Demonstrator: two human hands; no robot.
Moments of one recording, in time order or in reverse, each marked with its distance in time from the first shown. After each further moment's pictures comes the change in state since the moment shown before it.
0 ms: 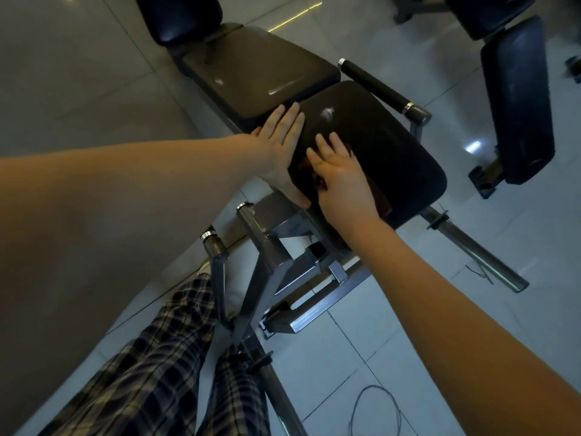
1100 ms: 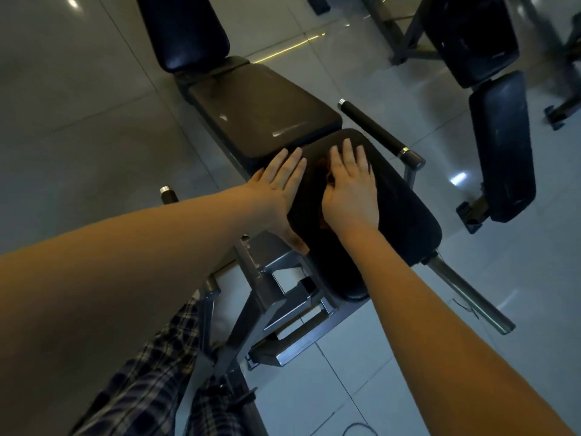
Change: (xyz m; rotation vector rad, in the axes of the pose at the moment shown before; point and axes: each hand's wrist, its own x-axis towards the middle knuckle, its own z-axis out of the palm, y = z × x) left_hand 0.009 -0.007 0.008 -0.034 0.038 0.069; right_hand 0.060 0.025 0.003 -0.103 0.078 0.172
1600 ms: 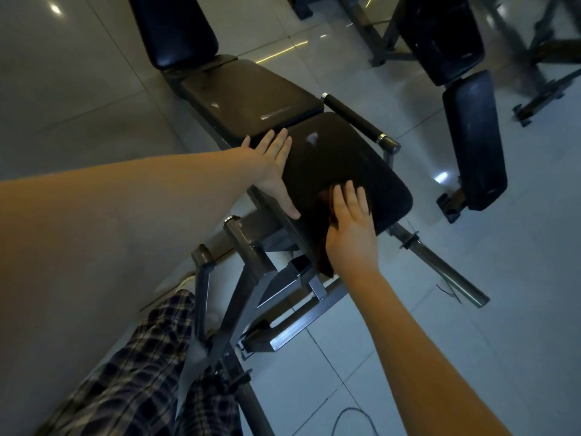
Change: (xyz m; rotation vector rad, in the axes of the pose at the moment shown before) left_hand -0.013 0.020 -0.022 -0.002 -0.082 -0.102; right_hand -0.124 0.016 -0.011 0.130 -0.022 0.107
